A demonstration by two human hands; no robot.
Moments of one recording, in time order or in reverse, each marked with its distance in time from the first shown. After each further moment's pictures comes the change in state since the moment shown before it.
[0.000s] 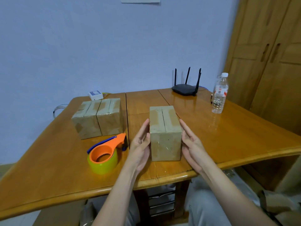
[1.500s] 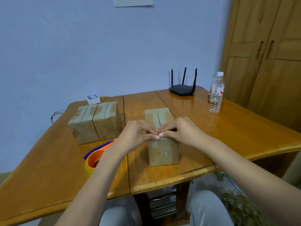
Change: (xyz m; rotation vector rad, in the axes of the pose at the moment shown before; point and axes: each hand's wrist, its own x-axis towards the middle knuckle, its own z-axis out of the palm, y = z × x) left_hand 0.025 0.077 0.021 1.254 -0.248 0.328; right_hand 0.032 -0.071 0.028 -1.249 -0.309 -0.295
